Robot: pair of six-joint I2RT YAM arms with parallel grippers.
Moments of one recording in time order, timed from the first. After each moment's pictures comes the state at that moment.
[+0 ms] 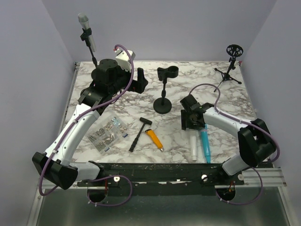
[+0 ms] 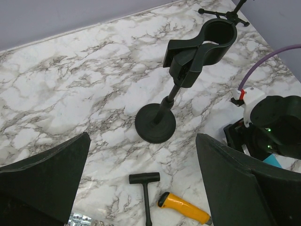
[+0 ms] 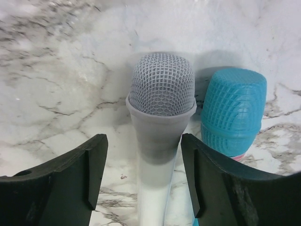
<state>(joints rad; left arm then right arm) -0.47 1.27 1.41 -0.44 0.14 -0.16 0.56 1.56 0.93 -0.65 0.26 0.50</state>
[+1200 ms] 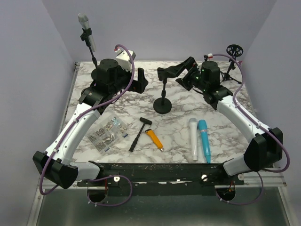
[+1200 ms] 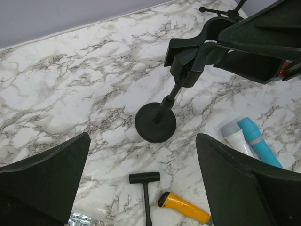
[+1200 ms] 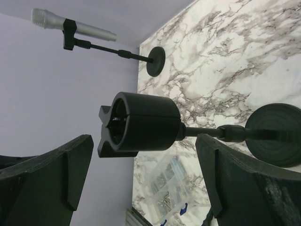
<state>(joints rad) -0.47 1.28 1.41 -0.44 0.14 -0.16 0.41 1.44 1.24 -0.04 -0.17 1.01</state>
